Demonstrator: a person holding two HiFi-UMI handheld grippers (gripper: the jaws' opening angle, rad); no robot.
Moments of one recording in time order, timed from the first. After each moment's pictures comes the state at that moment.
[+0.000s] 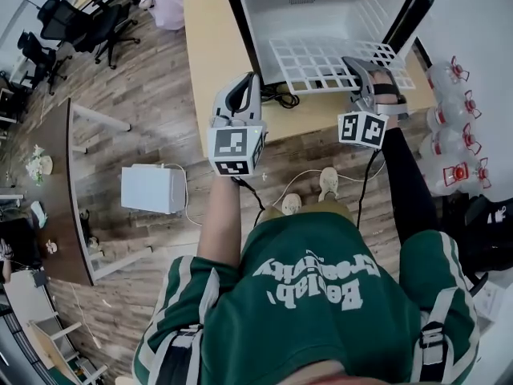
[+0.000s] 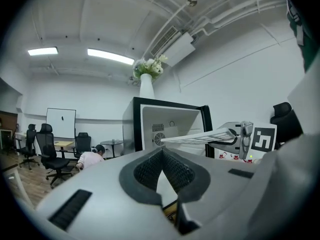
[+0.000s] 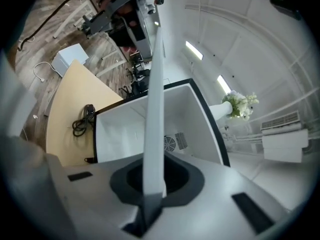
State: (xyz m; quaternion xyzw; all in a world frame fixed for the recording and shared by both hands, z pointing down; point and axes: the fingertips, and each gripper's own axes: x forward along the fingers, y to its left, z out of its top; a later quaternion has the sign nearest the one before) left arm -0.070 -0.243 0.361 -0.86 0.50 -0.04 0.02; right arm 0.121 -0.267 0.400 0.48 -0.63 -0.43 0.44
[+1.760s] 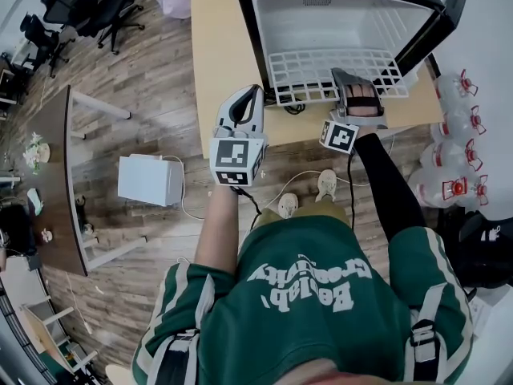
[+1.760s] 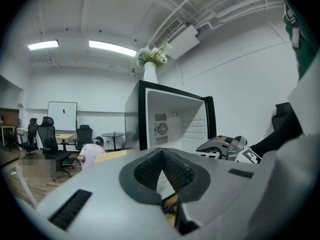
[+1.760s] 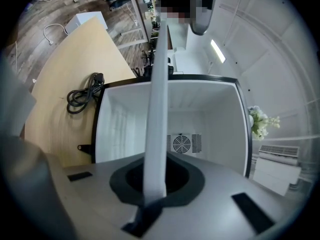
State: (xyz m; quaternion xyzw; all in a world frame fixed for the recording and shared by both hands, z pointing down) left arm -0.083 -0.261 0.398 -0.86 0.51 -0.06 -0.02; right arm 0.093 -0.323 0.489 0.45 -0.53 -0.49 0.52
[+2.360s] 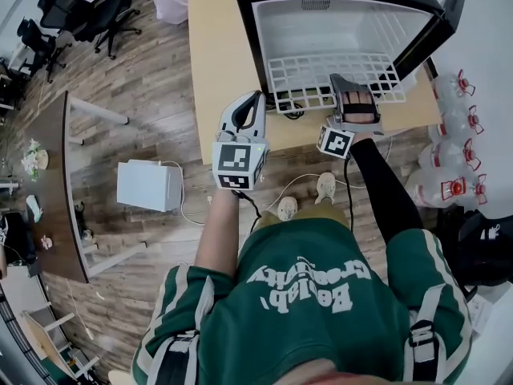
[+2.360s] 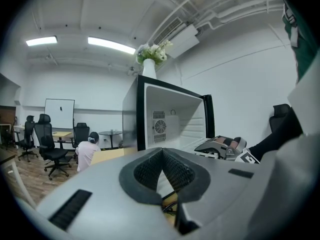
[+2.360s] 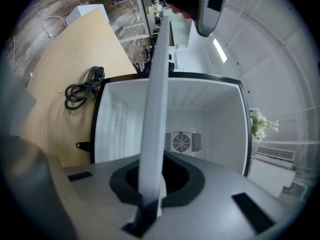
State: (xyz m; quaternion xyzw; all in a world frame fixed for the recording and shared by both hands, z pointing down) left arm -0.078 -0.268 0.406 -0.87 0.49 -0.07 -0.03; right arm 0.094 -0.326 0.497 0.46 -0.51 -0.49 0.53
